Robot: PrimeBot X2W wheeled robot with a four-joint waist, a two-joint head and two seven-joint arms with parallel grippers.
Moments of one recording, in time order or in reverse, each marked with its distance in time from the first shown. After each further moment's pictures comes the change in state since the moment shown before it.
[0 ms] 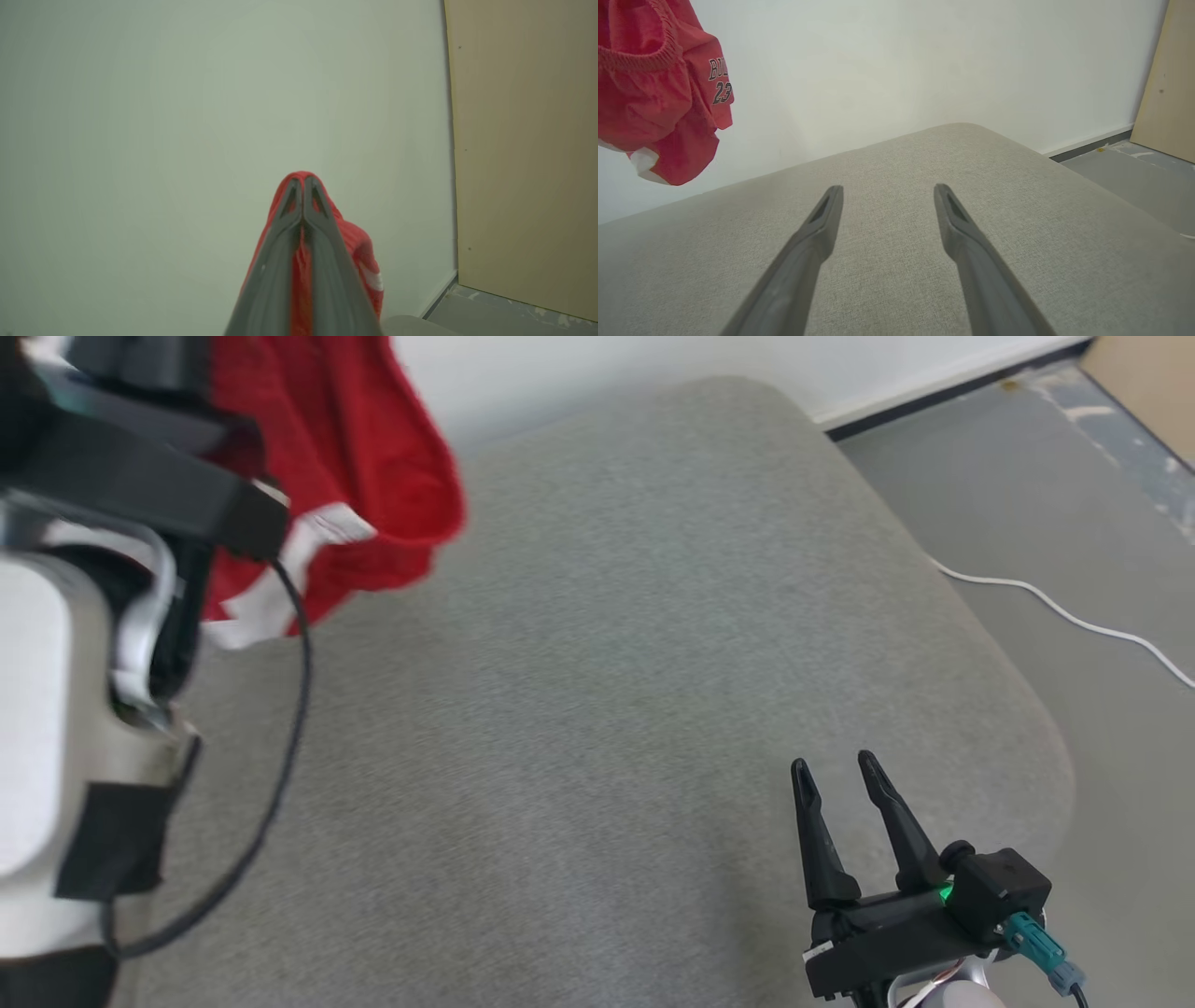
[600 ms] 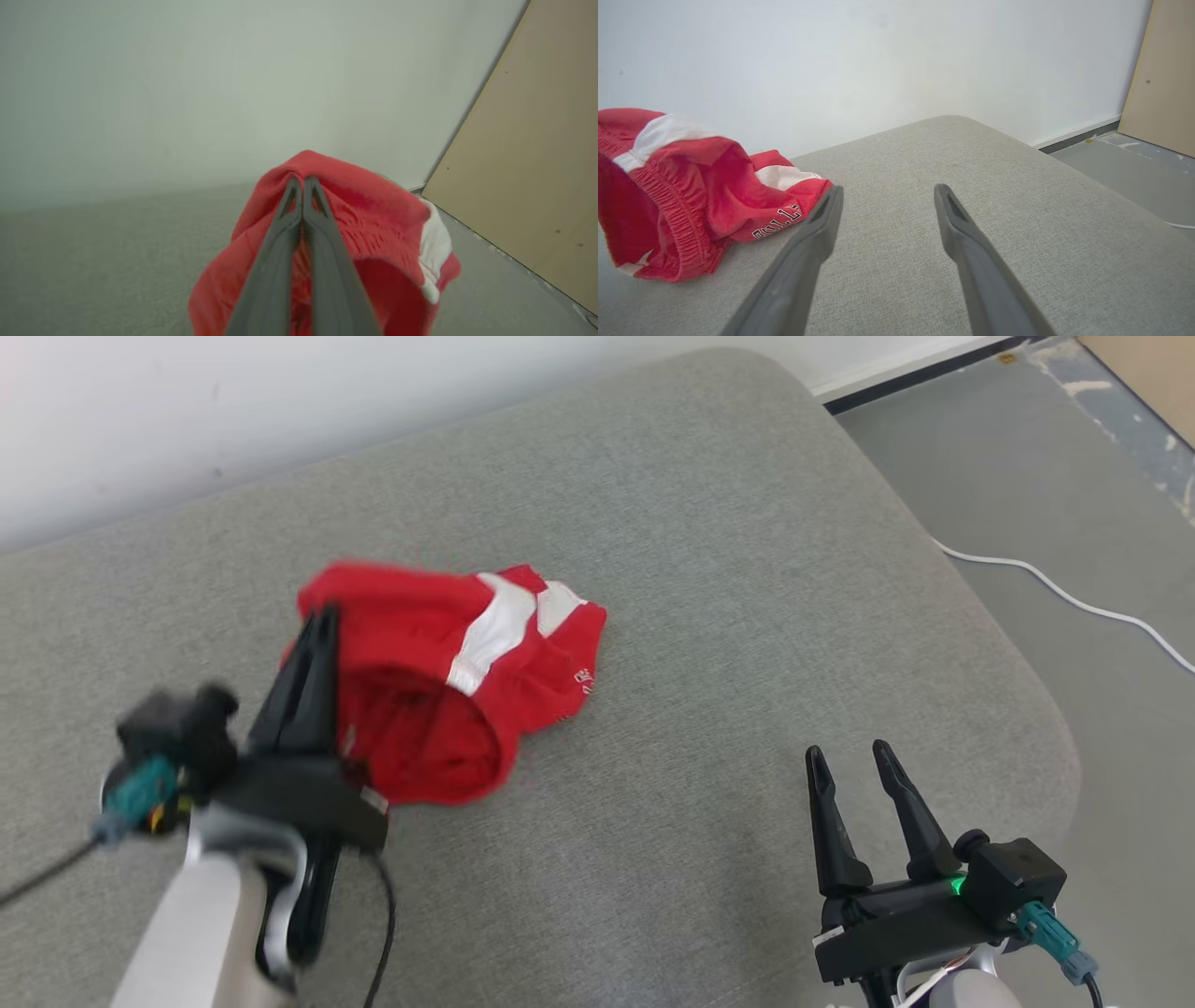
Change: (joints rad) left arm 0.421 -0.103 -0.026 0.095 -0.095 0.058 -0.111; right arm -0.013 0.000 -0.028 0.007 0.013 0.000 0.000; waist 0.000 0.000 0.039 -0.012
